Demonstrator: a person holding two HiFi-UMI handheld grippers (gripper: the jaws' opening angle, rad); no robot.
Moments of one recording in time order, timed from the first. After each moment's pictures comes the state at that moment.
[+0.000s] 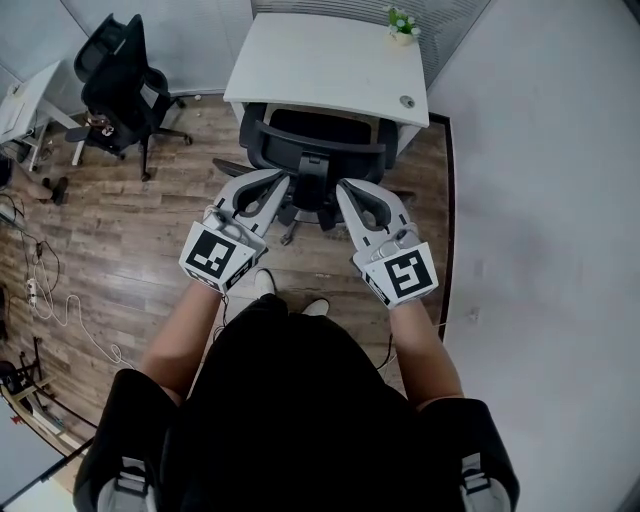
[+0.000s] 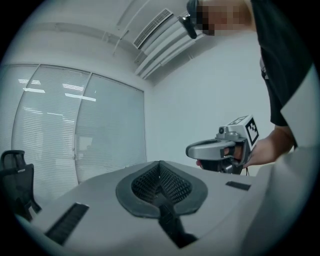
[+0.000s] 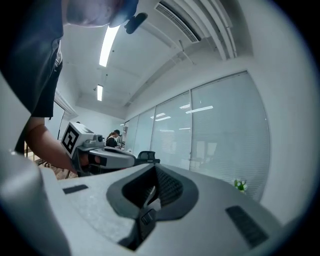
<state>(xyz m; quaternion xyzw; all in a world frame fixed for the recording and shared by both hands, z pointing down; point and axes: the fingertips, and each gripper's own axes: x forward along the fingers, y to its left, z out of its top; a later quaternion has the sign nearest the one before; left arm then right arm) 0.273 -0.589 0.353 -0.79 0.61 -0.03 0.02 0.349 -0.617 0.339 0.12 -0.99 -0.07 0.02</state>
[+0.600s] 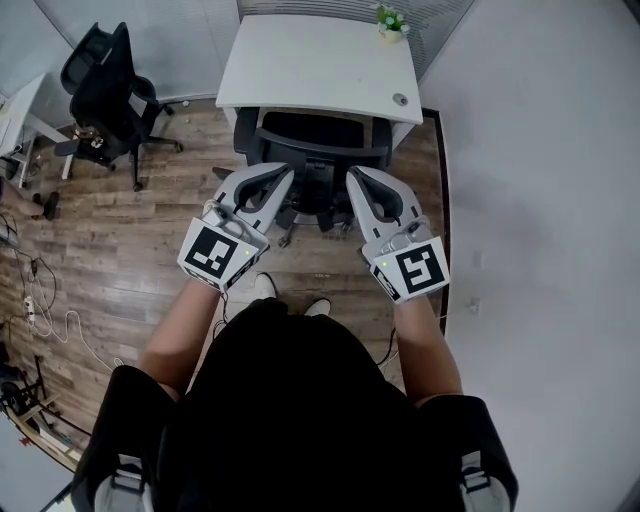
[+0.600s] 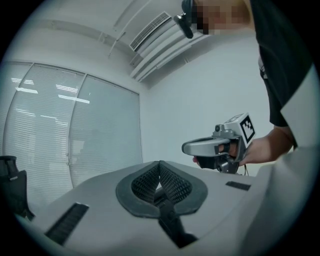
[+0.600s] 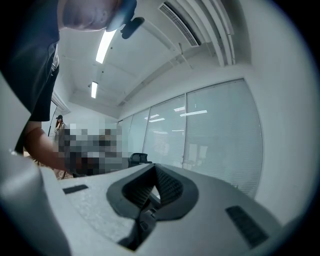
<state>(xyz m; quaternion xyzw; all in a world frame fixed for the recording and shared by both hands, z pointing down) 0.255 -0.603 0.333 -0.81 0.58 -0.03 0.04 0.331 -0.636 0.314 0.17 -0.98 -0.09 0.02</state>
